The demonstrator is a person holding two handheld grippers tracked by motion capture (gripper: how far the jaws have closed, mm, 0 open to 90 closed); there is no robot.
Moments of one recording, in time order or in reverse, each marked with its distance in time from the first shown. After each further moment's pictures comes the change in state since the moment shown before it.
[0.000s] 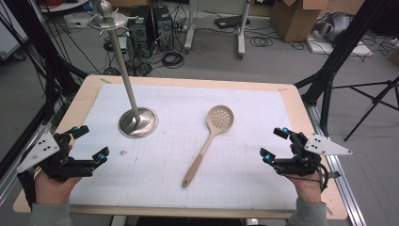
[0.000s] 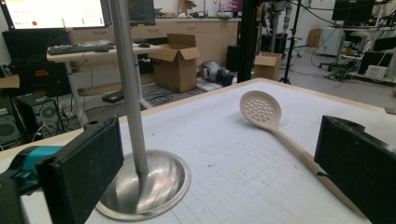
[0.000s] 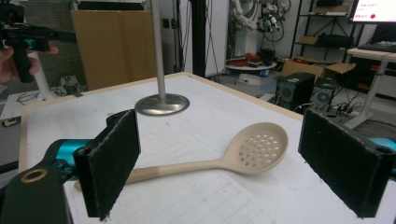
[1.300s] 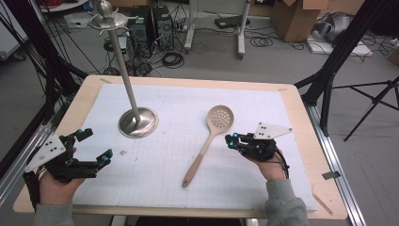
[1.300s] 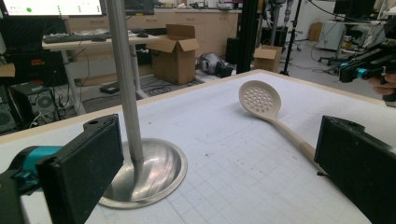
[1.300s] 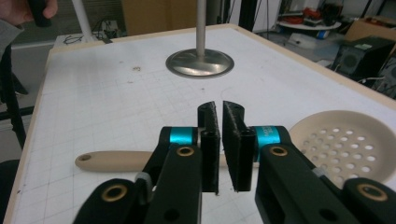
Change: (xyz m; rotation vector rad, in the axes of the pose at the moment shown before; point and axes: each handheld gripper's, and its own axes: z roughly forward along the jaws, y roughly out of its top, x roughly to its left) left arm -0.002 -0.011 0.005 0.033 -0.002 -0.020; right arm 0.006 -0.015 0.102 0.210 0.199 -0.074
